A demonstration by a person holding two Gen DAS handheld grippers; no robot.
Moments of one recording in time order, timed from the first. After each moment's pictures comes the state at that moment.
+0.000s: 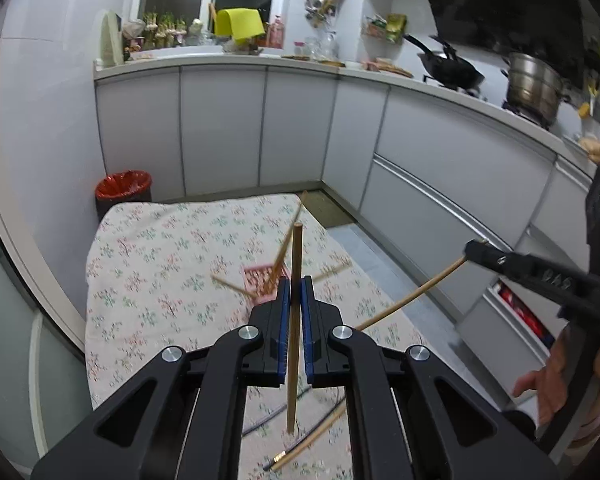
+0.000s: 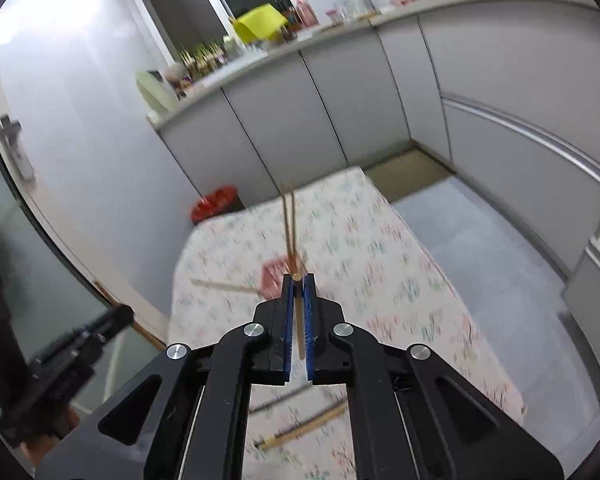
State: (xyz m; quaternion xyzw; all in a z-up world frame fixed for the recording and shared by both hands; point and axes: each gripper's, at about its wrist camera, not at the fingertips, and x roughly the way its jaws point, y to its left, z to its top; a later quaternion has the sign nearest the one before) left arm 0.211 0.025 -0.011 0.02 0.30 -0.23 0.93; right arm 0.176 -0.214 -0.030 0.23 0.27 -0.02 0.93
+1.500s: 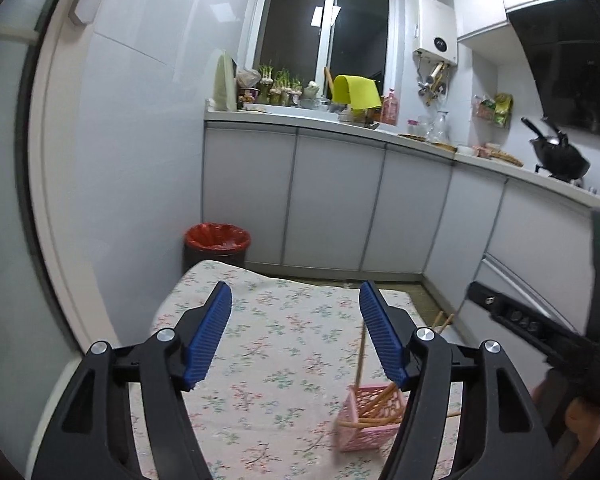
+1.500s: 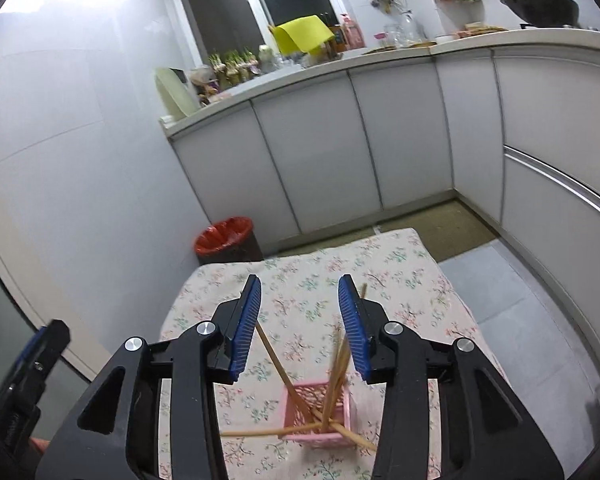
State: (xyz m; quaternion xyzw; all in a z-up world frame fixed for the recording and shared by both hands) left arm 0.299 0.072 -0.023 -0.05 0.18 -0.04 0.98; right arm 0.354 -0.169 -0.047 0.16 0.23 -0.02 0.96
